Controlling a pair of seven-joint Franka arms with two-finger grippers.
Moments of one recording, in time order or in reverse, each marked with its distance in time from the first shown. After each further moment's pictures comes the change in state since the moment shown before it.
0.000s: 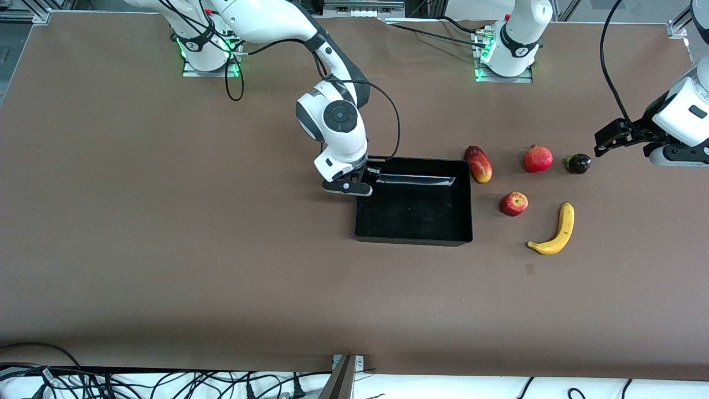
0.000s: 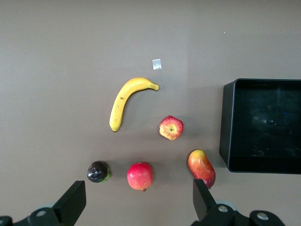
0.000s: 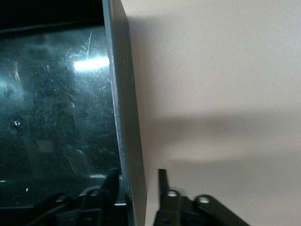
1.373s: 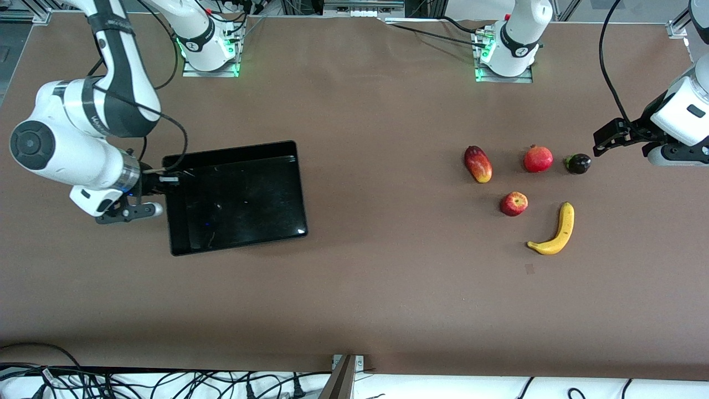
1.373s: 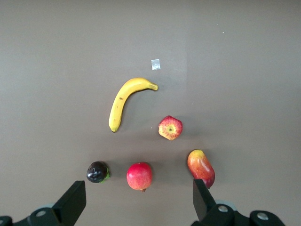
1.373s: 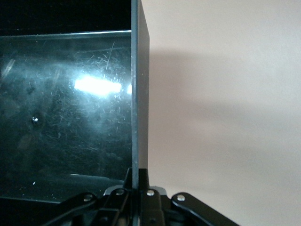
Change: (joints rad) left arm -0.005 -0.001 0.001 0.000 0.000 0.000 0.000; right arm -0.655 -0.487 -0.080 -0.379 -0.014 -0.322 -1.023
